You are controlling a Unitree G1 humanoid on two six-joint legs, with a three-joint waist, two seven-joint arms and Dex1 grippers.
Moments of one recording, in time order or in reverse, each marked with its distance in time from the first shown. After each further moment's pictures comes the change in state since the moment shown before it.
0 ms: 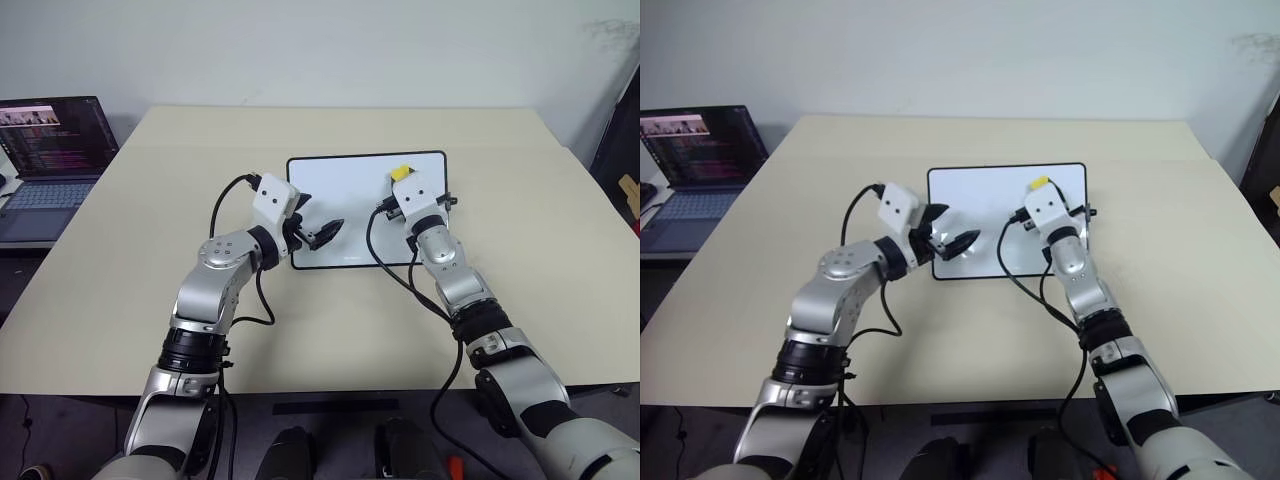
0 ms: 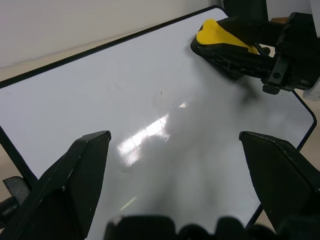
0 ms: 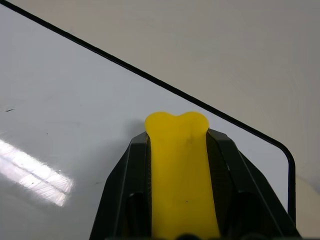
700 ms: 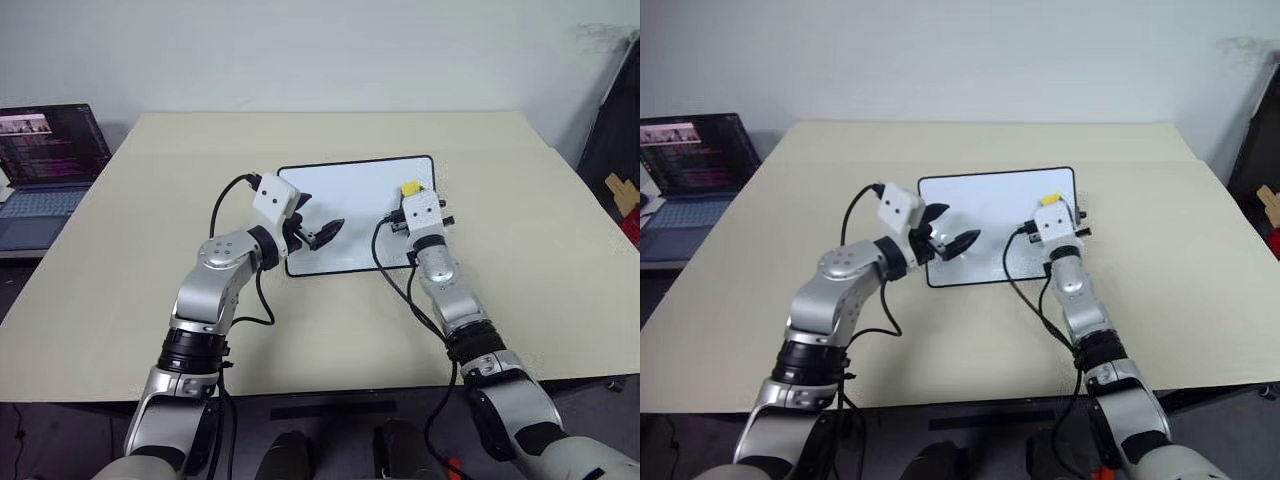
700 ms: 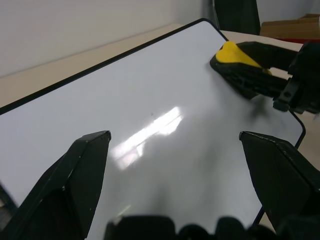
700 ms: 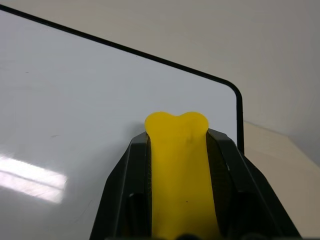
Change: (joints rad) left arm 0.002 0.000 -0.001 -0.013 0.000 0.002 -0.002; right arm 0.114 0.079 -0.016 -0.062 -0.005 -0.006 -0.082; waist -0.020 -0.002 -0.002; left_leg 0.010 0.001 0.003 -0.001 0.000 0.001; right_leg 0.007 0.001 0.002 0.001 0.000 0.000
